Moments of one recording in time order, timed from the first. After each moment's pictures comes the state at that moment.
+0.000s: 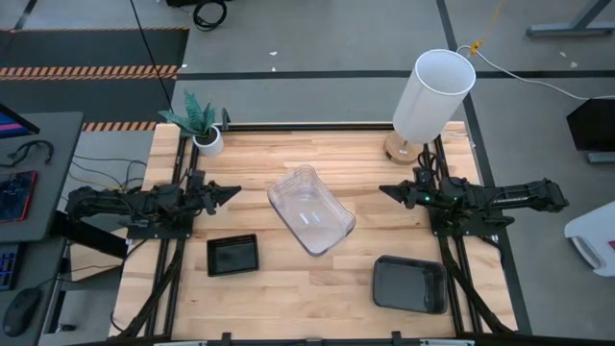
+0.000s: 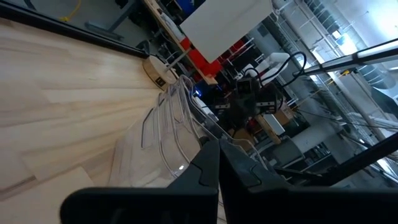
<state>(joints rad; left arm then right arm) -0.08 0.09 0.01 0.06 -0.41 -0.91 0.01 0.19 0.01 0.14 0.29 1.00</state>
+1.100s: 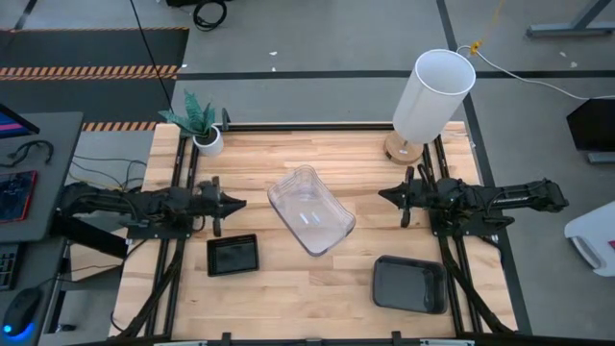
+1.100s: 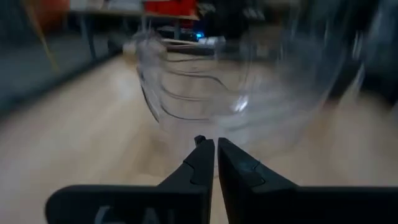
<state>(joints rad) -0.08 0.24 0.01 0.05 -0.24 -0.16 0.01 0.19 0.01 0.05 0.23 0.04</state>
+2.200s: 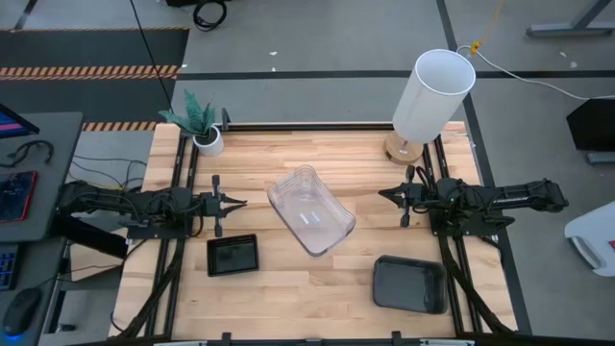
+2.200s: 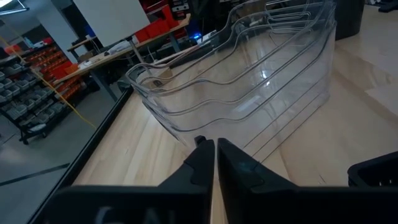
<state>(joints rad) -0.08 0.28 0.01 0.11 -0.24 0.35 0.01 0.19 0.01 0.06 0.23 -0.16</state>
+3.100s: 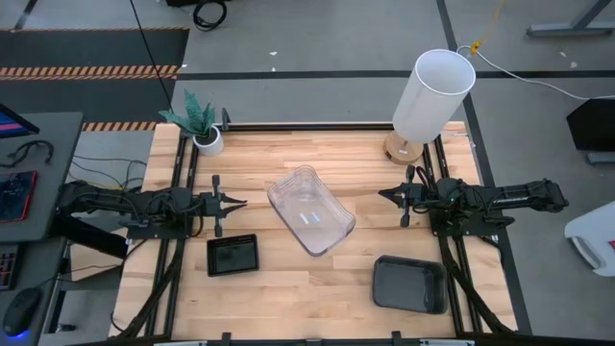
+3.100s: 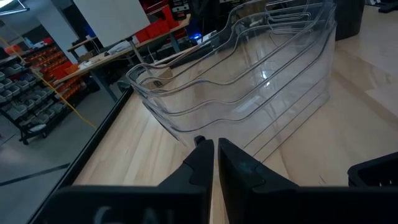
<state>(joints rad) -0.08 0.28 0.01 0.11 -0.24 0.35 0.01 0.19 0.01 0.06 0.23 -0.16</state>
